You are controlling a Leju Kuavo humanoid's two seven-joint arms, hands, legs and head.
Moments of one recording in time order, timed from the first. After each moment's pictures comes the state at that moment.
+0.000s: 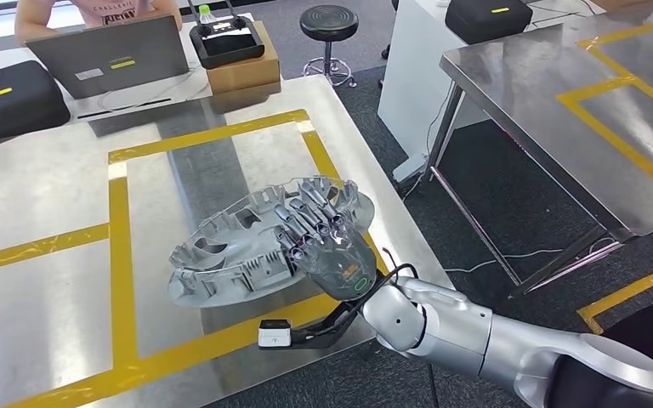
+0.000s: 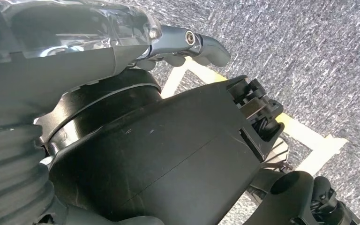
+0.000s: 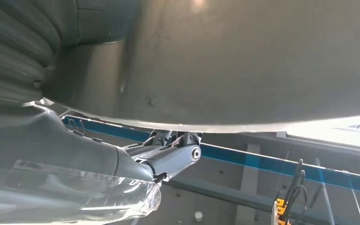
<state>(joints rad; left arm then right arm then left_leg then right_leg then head) -0.15 -0.11 -1.25 -0.21 0.47 0.34 -0.03 -0.80 -0.28 1.30 -1.31 1.57 -0.69 0.70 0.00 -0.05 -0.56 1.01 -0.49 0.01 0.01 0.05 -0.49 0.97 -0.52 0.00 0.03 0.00</state>
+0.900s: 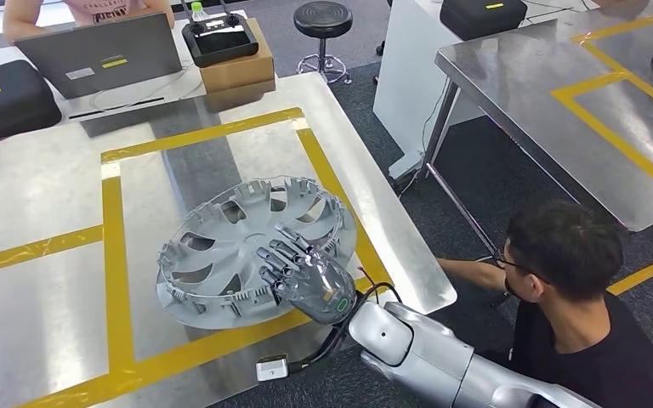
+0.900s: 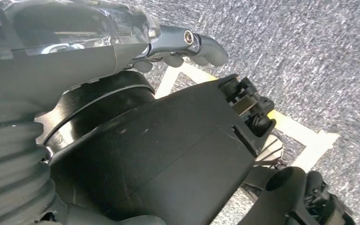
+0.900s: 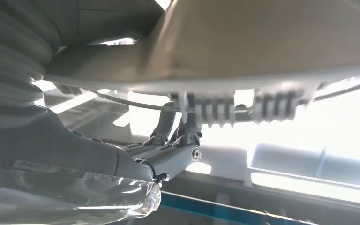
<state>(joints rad) -0.16 -0.11 -1.25 -0.21 0.45 0.32 -0.07 -0.56 -0.14 1.04 -1.14 1.46 -0.69 0.22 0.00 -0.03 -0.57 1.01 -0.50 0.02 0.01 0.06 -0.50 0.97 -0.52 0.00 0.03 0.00</state>
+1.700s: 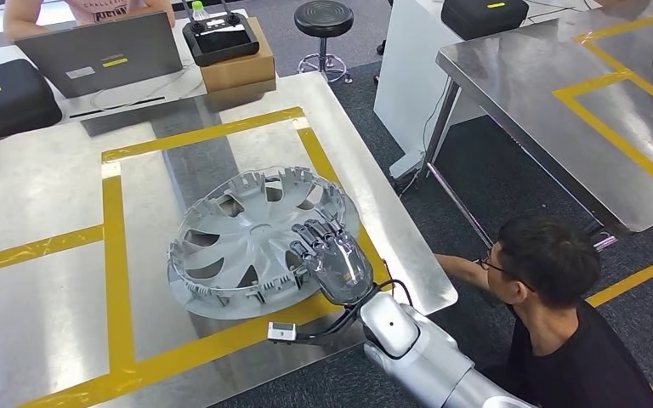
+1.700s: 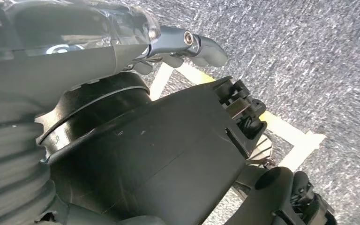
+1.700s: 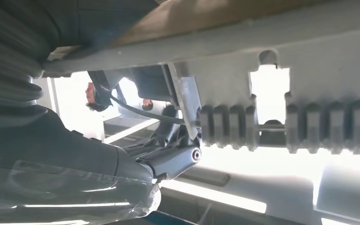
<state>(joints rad) -0.15 -0.10 -1.24 -0.21 0.50 0.31 -0.12 -0.45 -0.05 0.78 -1.02 1.47 -0.69 0.17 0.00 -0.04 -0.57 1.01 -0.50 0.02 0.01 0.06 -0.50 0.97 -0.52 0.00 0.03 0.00</state>
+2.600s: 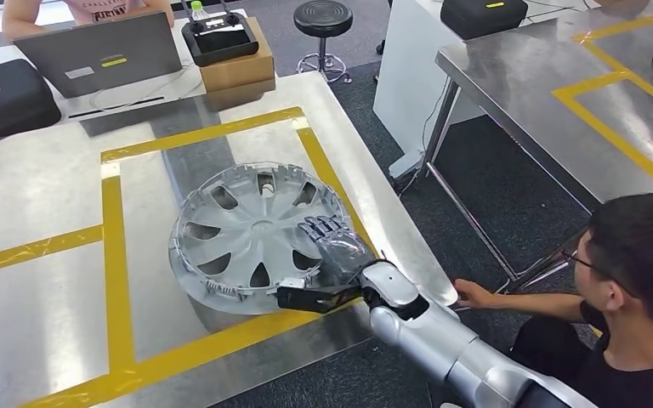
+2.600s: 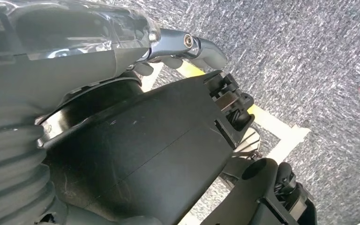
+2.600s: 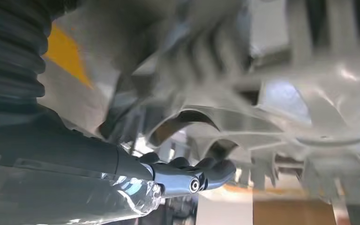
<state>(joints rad) -0.15 -0.10 -1.24 -0.21 0.54 0.31 -0.16 -0.61 -0.10 0.87 -0.97 0.84 -0.03 0.22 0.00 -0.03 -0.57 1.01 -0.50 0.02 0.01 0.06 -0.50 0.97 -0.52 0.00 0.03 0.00</state>
